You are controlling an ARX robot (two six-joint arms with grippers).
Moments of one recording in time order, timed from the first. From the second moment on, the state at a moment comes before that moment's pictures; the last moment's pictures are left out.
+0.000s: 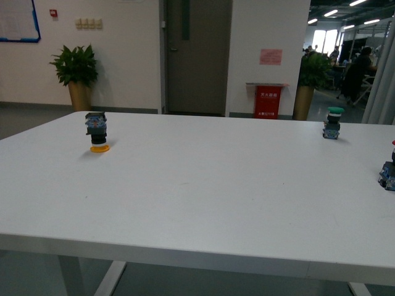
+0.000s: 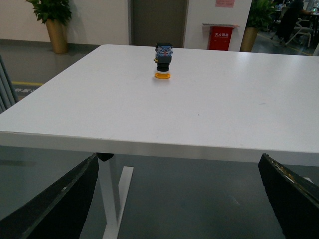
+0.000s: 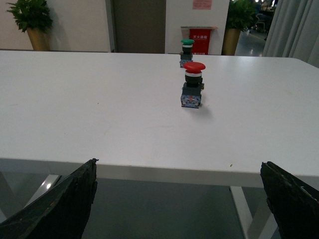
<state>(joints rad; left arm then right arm) 0.00 0.00 0.02 0.00 0.00 0.00 0.00 0.00 0.01 0.00 0.00 0.00</state>
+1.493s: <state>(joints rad) -0.07 2.09 1.78 -0.05 -0.16 -0.05 0.00 0.00 0.01 0.00 0.00 0.00</state>
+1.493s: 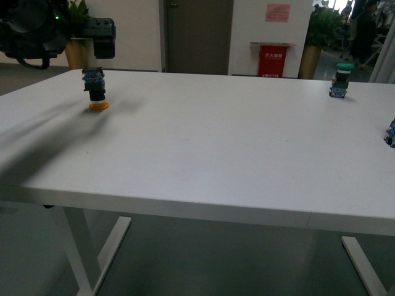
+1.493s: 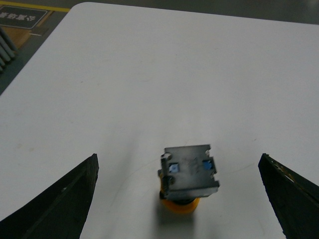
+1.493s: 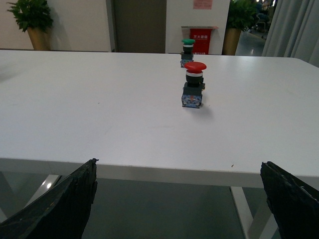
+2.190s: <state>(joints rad) -0.09 2.18 1.83 -0.05 -0.18 -0.08 0.00 0.00 0.01 0.00 0.00 0.00</state>
